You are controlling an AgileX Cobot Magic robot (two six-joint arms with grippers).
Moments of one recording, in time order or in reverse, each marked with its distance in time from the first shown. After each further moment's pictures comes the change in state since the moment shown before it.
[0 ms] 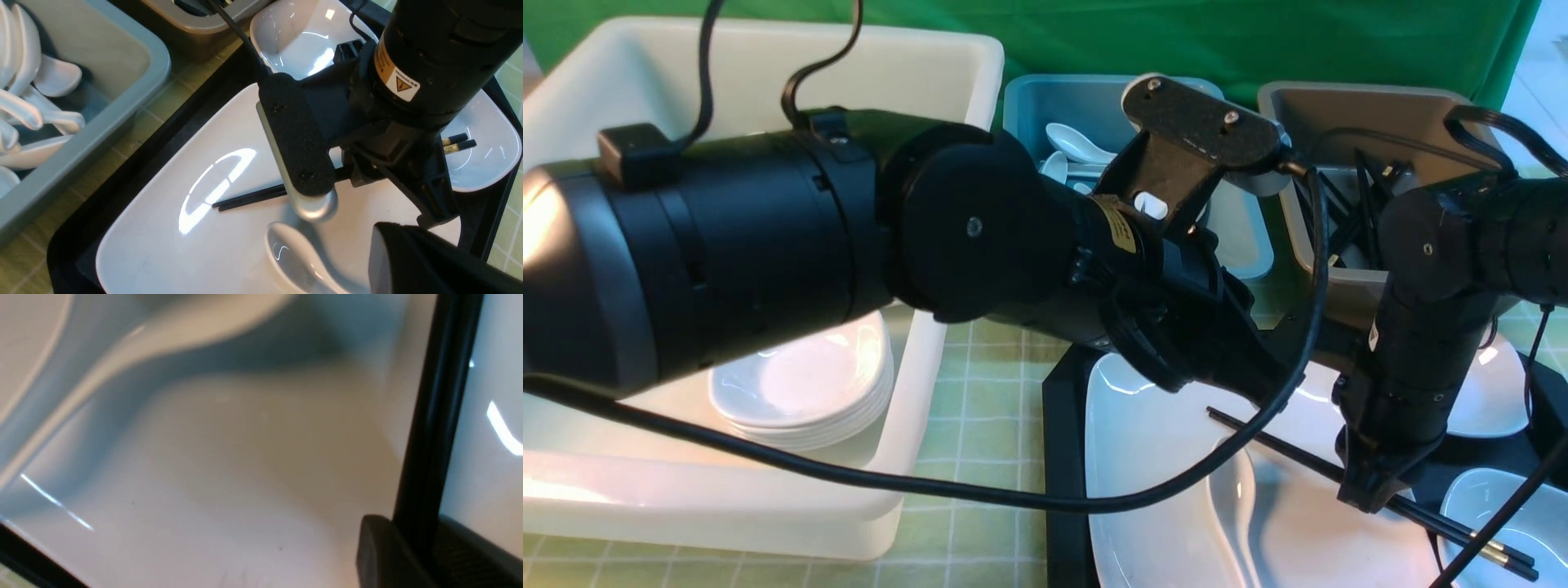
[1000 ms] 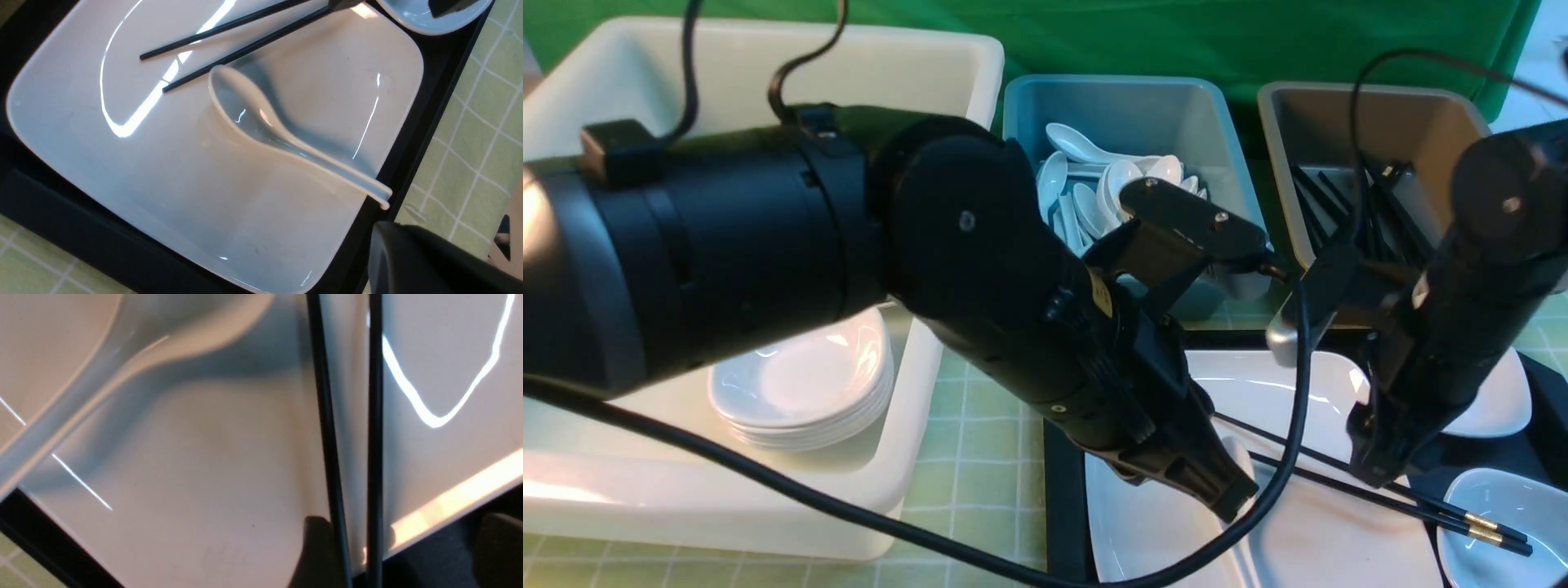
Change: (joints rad) right arm -0.011 -0.114 0.011 0.013 -0.039 -0.066; left arm 0.000 -0.003 0.000 -0.017 0.306 0.000
